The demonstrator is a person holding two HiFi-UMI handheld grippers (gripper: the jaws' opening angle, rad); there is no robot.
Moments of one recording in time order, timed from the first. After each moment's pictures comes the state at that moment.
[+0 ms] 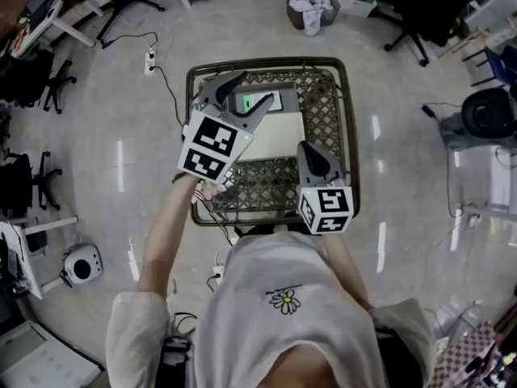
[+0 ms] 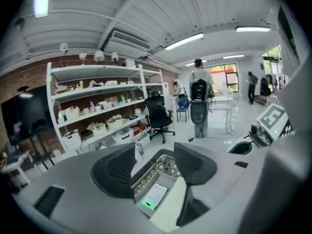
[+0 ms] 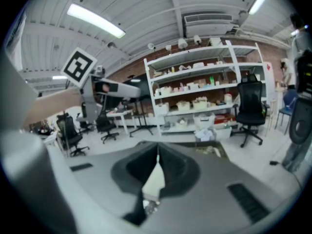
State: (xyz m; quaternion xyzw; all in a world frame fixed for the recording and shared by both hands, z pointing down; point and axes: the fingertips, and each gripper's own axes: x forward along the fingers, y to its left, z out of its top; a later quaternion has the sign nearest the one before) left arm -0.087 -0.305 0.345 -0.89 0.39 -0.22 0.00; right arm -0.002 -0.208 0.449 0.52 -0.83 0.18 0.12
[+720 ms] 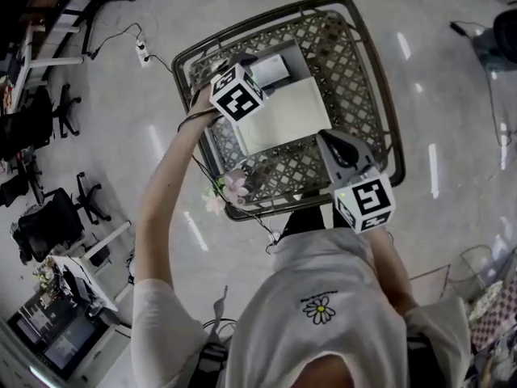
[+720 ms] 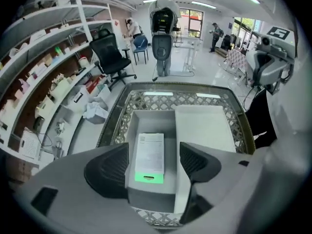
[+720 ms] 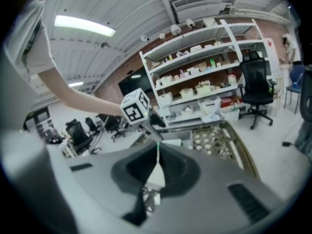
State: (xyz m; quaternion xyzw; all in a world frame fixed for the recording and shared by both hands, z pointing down) left arm -0.086 -0.358 0.623 -0.82 0.11 -0.56 -0.03; right arm -0.004 -0.211 0.516 0.47 -0.84 0.26 0.11
